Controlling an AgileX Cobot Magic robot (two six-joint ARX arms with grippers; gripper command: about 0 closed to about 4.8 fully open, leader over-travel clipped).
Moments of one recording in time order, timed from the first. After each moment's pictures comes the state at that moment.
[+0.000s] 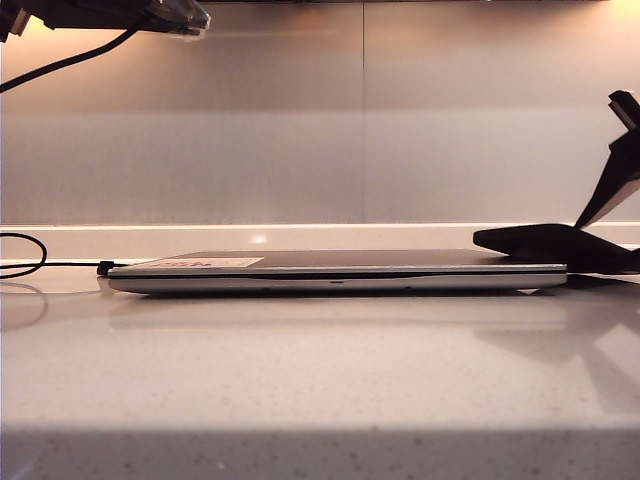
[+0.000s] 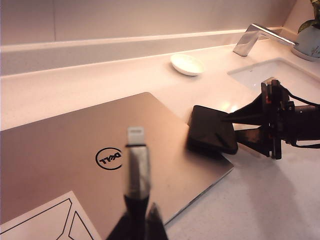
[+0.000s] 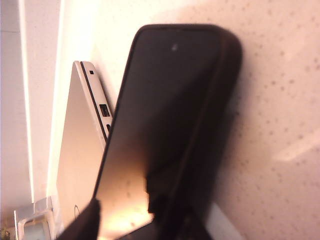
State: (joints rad) left arm -0.67 0.80 0.59 0.03 0.11 -0.20; right arm -0.02 1.22 0.48 0.17 -0.40 1.11
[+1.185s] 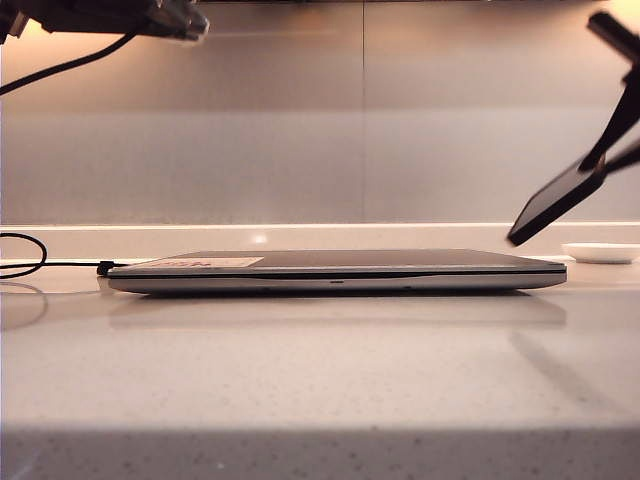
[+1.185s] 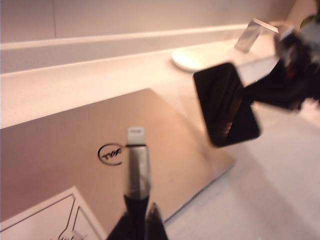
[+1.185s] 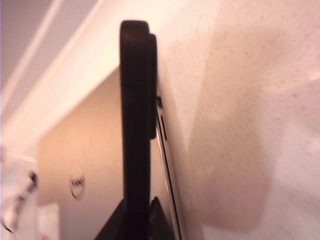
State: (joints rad) left arm -0.67 0.80 0.59 0.00 0.11 -0.17; right arm -0.01 1.14 0.79 -0.31 -0.43 0.68
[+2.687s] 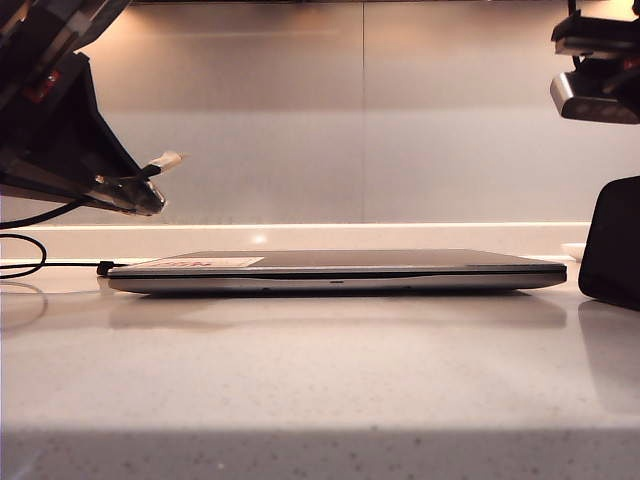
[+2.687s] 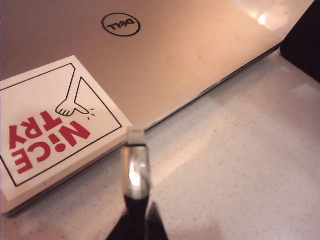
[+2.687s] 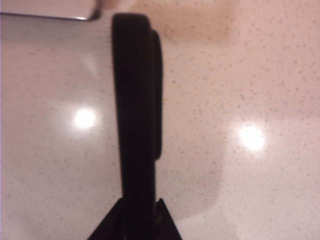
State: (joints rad) left arm -0.67 0.80 0.39 -0.07 0.11 -0.11; right arm 0.40 1.31 1.13 -1.31 -0.03 0.31
